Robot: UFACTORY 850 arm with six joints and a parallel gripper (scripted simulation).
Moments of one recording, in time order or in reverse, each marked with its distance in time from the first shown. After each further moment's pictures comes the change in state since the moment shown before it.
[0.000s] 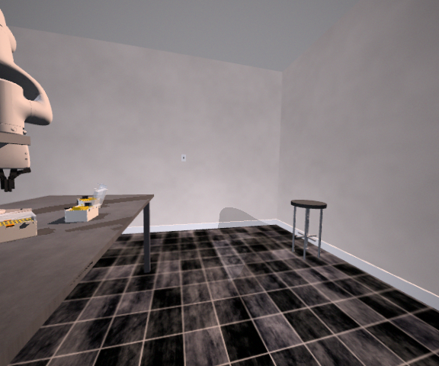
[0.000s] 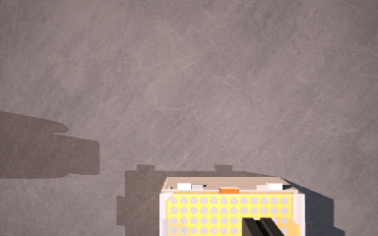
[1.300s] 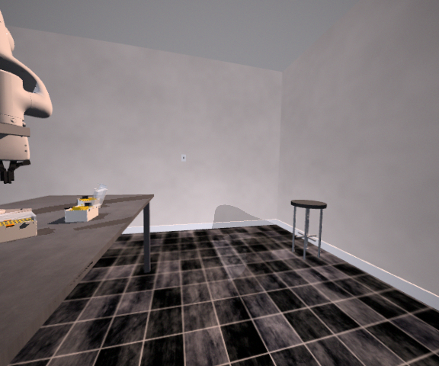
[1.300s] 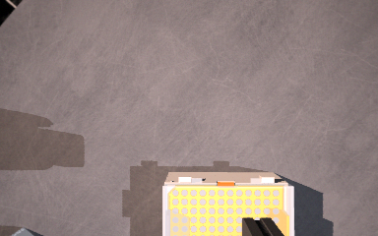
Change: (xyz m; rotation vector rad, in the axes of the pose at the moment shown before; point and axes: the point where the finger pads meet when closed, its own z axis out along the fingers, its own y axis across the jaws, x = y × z) arm 0.000 0.000 -0.026 0.000 0.000 0.000
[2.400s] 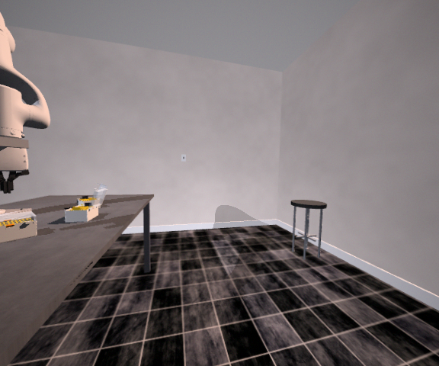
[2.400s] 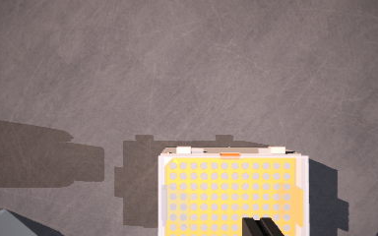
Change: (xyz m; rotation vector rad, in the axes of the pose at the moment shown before) arm -0.033 0.000 0.033 0.000 0.000 0.000
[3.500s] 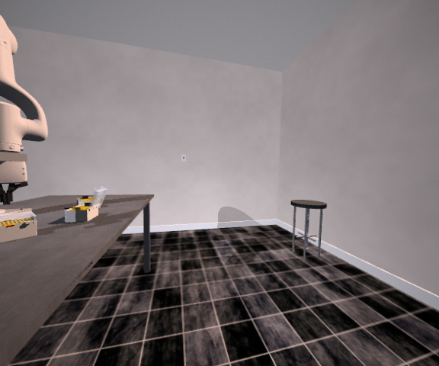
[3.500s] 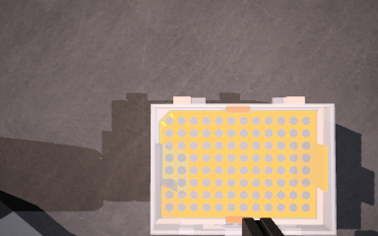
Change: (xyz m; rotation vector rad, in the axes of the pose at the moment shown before) arm -0.040 0.000 0.042 0.000 0.001 0.000
